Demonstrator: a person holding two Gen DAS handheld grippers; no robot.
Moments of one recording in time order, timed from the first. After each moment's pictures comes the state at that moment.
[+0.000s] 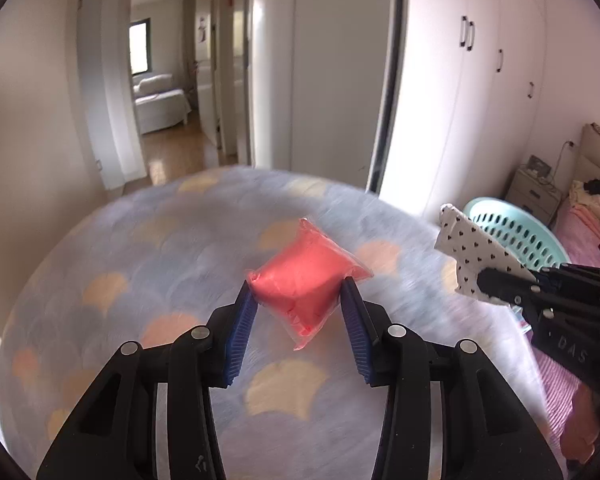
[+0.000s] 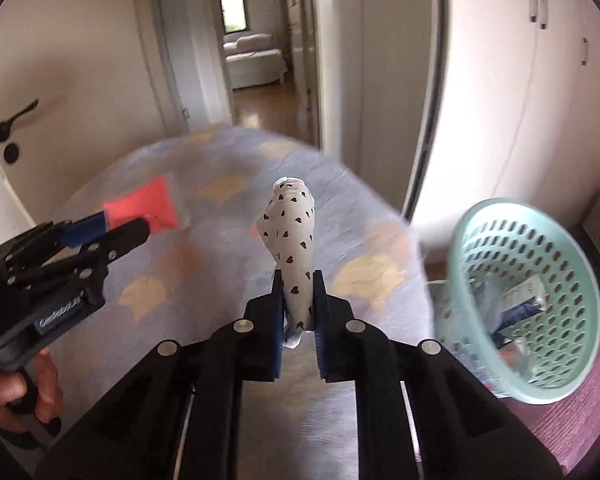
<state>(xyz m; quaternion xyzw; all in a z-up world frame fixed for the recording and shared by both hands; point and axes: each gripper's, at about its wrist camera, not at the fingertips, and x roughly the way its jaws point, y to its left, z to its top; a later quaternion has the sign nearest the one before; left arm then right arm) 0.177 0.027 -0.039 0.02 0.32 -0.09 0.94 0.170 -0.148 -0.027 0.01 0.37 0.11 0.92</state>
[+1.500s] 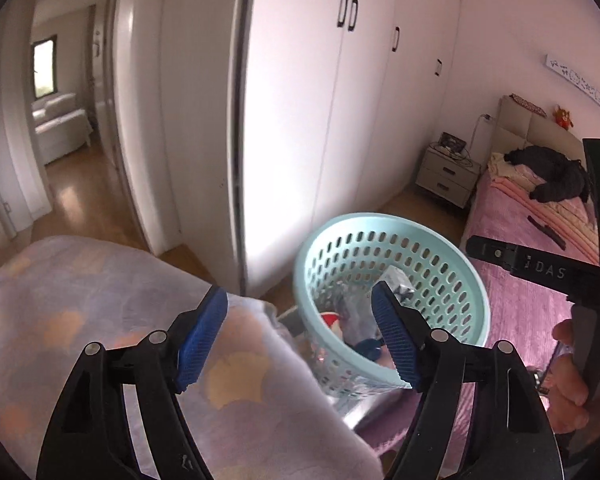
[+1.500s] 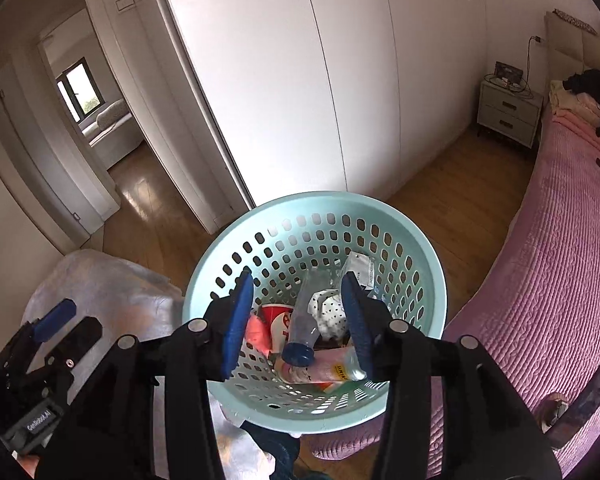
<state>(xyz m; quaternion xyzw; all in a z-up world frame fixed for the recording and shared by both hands) 0.222 -0.133 -0.038 0.04 0.31 -0.24 0.92 0.171 -0.362 -0.013 0.16 0.37 -0.10 0.91</state>
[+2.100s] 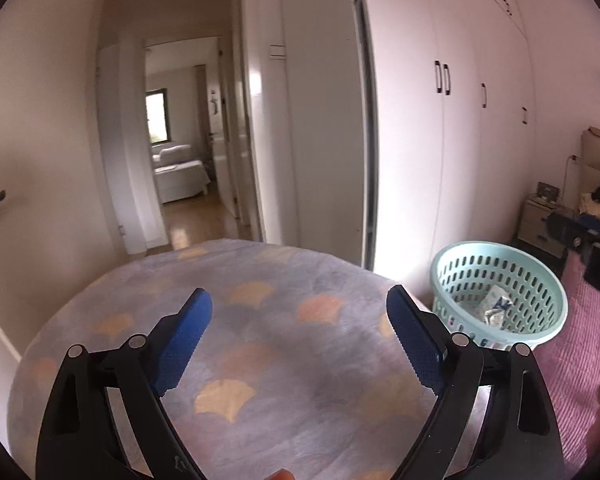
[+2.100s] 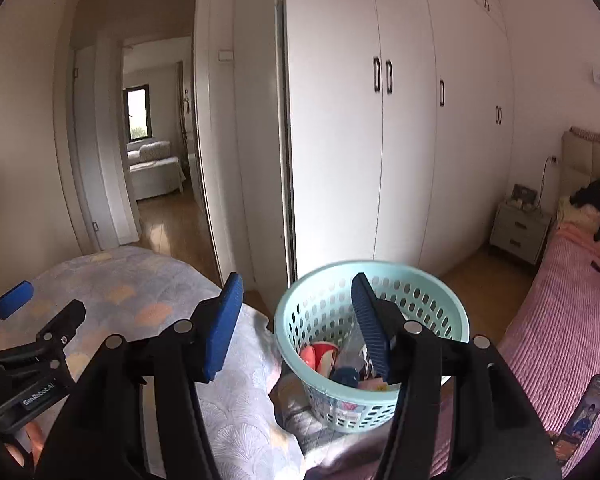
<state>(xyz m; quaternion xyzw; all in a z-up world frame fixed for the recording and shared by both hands) 0.116 -0.037 -0.023 0.04 0.19 -0.04 0.98 0.070 -0.222 0.020 0.03 0.17 -0.08 0.98</state>
